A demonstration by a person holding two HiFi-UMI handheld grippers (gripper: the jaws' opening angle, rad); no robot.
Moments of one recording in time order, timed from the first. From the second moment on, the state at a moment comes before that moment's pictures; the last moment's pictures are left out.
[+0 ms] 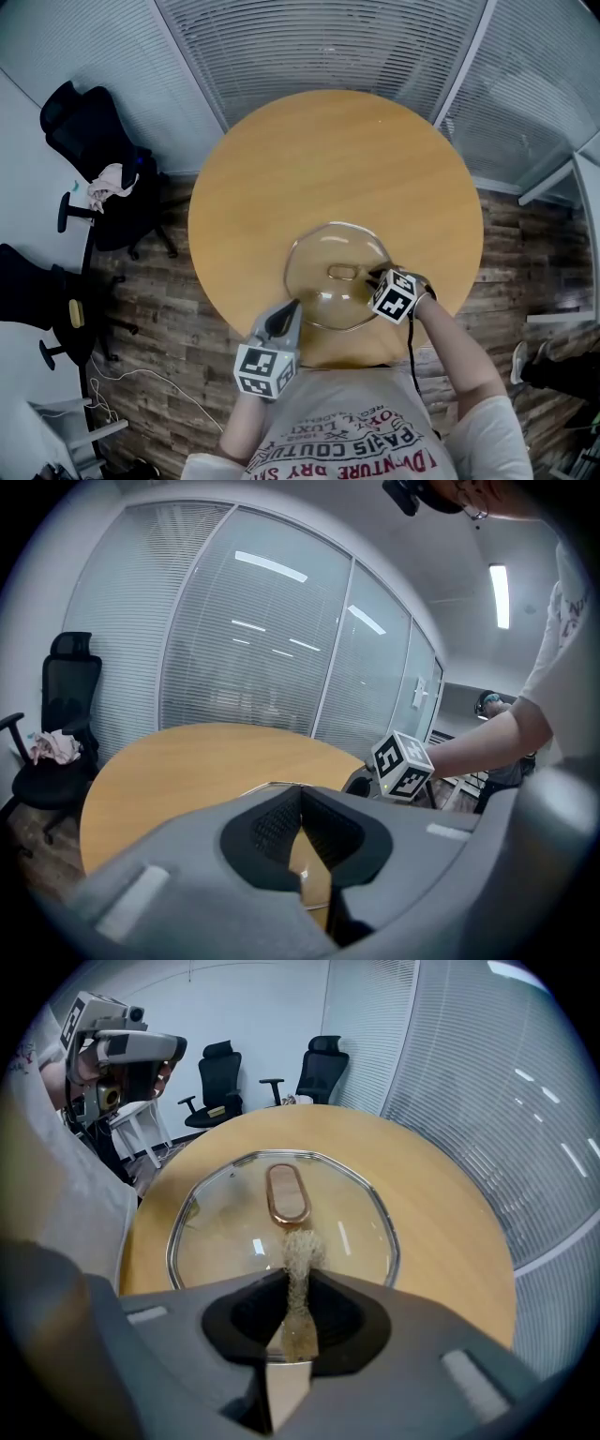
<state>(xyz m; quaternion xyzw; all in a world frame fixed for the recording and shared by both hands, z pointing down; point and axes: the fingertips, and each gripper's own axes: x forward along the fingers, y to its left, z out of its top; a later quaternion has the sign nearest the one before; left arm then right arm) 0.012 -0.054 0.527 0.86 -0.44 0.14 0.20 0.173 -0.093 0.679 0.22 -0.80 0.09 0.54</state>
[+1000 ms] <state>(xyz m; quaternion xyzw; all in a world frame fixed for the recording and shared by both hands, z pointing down) -0.029 -0.059 0.523 0.91 -0.34 0.15 0.20 0.103 -0.055 0.676 0.34 -0.75 0.19 0.53</state>
